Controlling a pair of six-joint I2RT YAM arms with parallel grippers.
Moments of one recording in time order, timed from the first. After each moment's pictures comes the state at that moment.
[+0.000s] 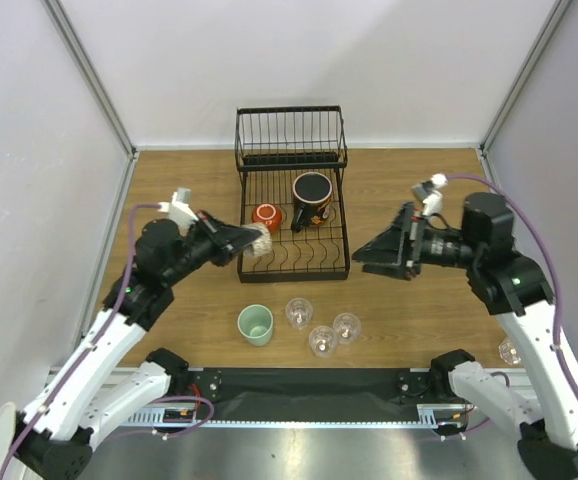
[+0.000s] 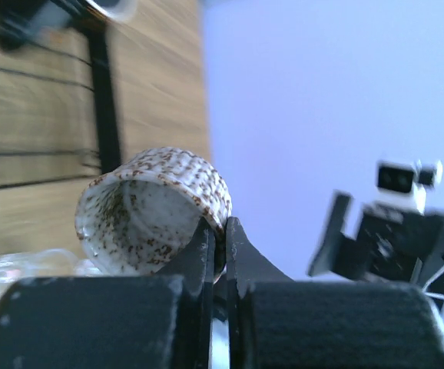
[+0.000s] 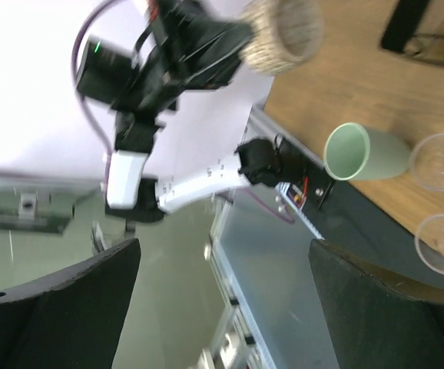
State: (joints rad) left arm -0.48 0.77 0.84 -0.30 0.22 -1.16; right arm 0.31 0.85 1.16 -0.68 -0.88 0.91
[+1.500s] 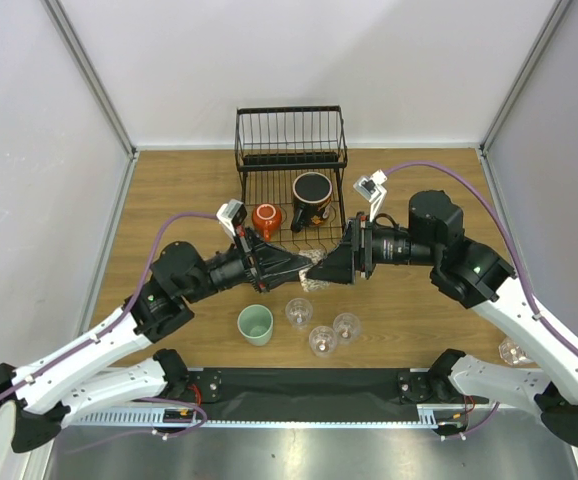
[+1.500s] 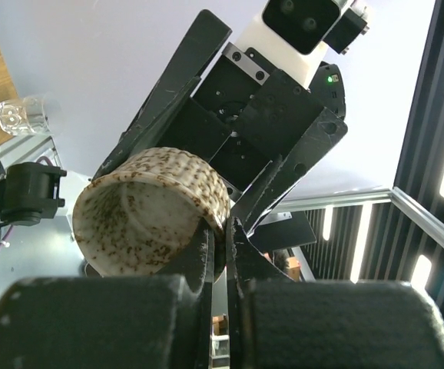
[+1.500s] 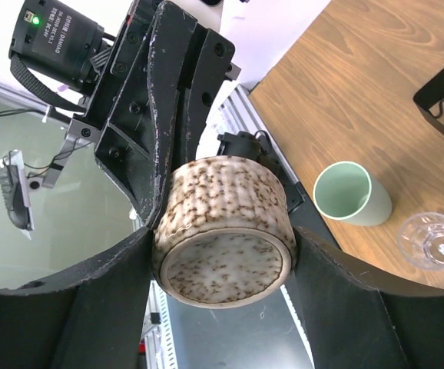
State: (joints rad) left arm -0.93 0.81 0.81 0.12 0.27 -1.58; right arm 0.77 1.00 1.22 -0.46 -0.61 0.67
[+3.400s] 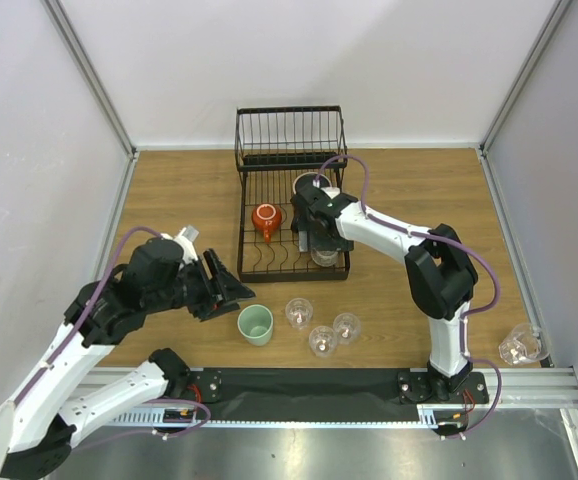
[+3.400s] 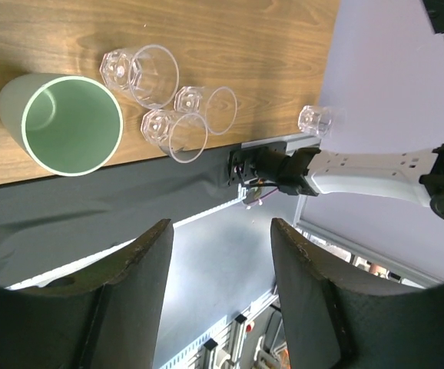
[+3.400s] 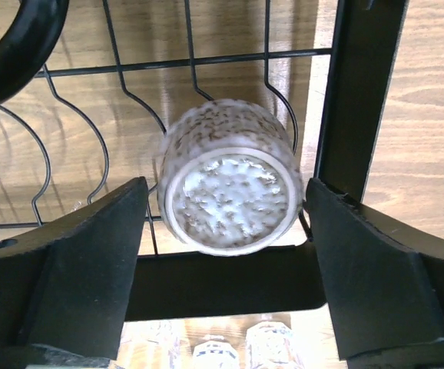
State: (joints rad) left arm -0.71 0.73 1.10 -1.06 0.18 -1.13; right arm 0.74 1.97 1.55 -0.78 0.33 0.66
